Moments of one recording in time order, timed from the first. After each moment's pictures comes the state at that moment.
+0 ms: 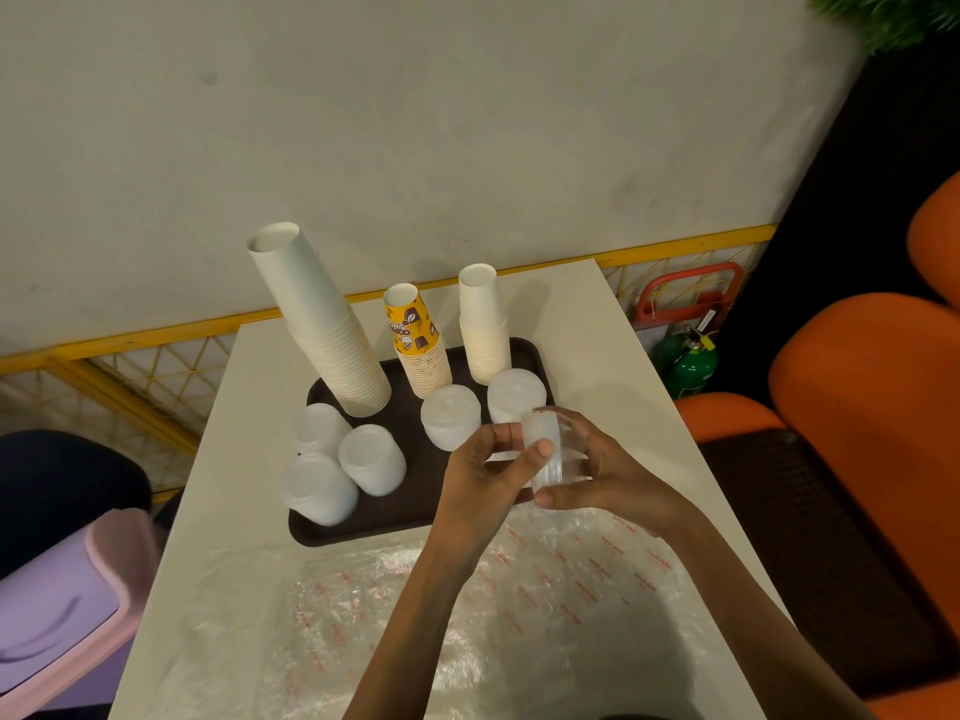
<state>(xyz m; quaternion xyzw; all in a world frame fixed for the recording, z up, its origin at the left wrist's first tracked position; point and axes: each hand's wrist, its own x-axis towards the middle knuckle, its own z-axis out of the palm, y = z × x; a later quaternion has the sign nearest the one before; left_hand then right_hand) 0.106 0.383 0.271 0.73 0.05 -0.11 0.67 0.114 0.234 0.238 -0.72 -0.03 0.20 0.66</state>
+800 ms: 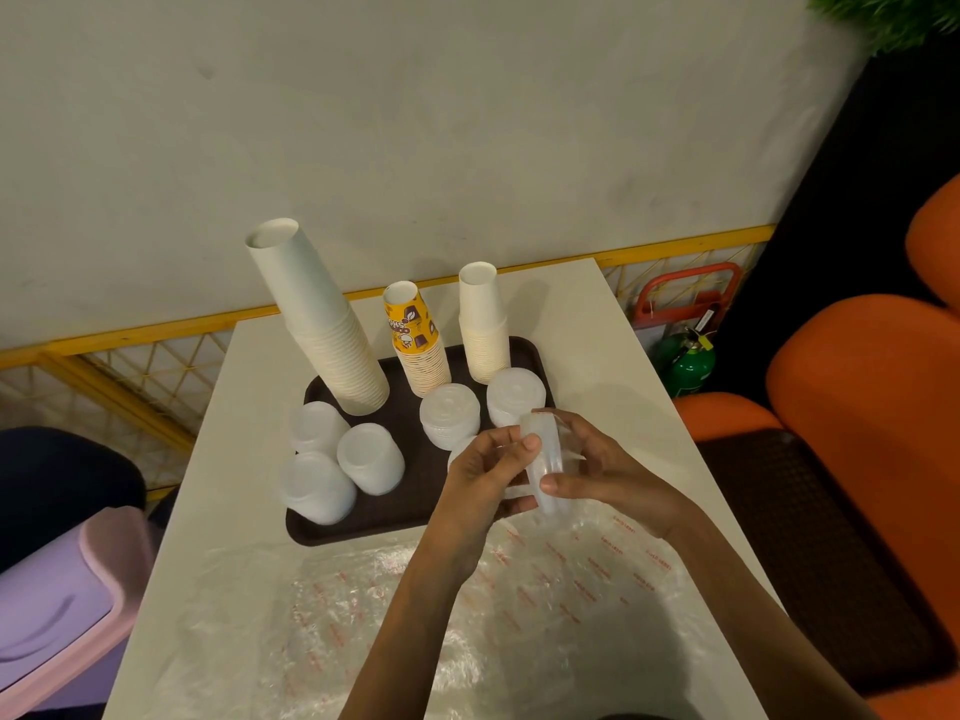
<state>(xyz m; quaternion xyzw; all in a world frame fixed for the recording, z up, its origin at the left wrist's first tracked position) 0.109 0.390 0.259 0.62 0.09 -0.20 0.75 0.114 0.232 0.242 -0.70 -0.02 0.22 0.68</state>
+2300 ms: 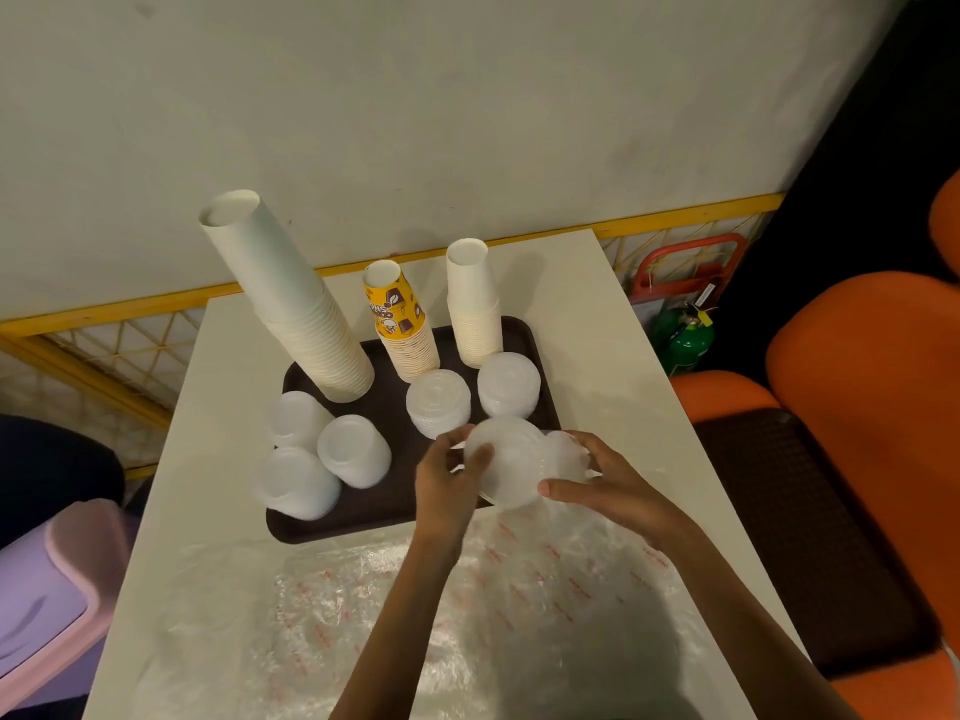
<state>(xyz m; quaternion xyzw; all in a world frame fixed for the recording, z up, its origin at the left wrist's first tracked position) 0.143 0.398 0.199 0.75 0.19 -0.09 0.63 0.127 0.222 0.194 -0.76 0.13 0.24 0.59</state>
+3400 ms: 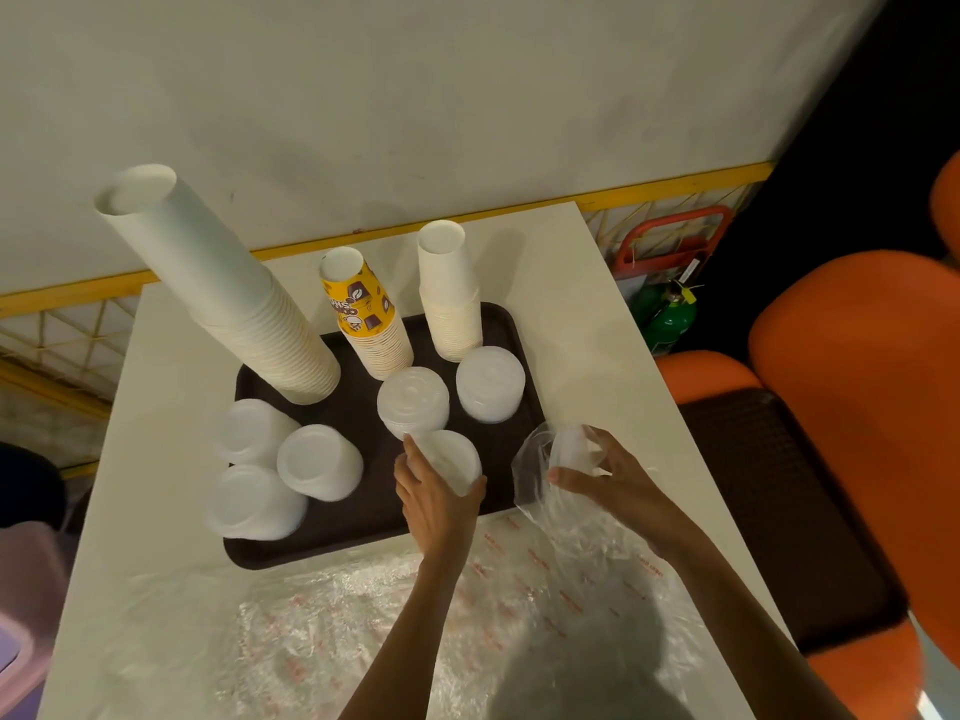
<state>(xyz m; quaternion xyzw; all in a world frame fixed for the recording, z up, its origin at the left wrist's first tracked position) 0.172 0.393 0.078 0.93 0.19 -0.05 0.32 0.148 0.213 0.180 -0.78 0.21 0.20 0.55</state>
